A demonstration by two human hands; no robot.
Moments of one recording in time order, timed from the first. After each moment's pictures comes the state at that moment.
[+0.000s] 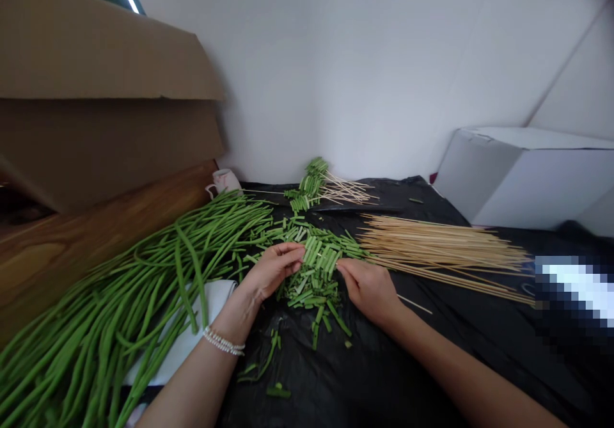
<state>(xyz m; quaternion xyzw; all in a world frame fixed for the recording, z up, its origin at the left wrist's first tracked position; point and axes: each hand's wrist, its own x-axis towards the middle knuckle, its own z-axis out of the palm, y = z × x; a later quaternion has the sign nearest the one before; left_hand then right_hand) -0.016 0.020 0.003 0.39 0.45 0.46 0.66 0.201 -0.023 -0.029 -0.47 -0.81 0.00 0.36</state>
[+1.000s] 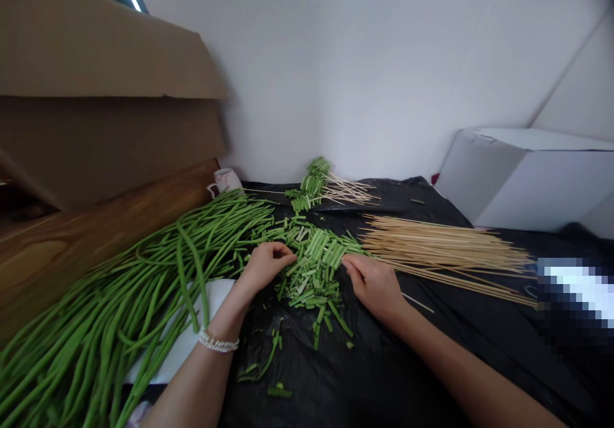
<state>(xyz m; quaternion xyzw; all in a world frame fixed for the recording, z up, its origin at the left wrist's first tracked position) -0.048 0.032 -0.002 0.70 0.60 0.29 0.25 0.206 -0.017 -0.029 -0.47 -0.78 -0.01 0.40</state>
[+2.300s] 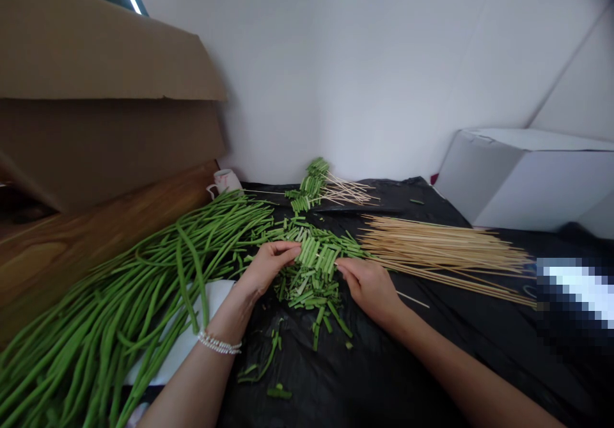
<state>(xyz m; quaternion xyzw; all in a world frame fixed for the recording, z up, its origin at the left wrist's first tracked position) -0.027 0.025 0.003 0.53 0.51 0.44 0.52 0.202 -0.019 -0.028 -0.48 -0.81 0.05 0.34</state>
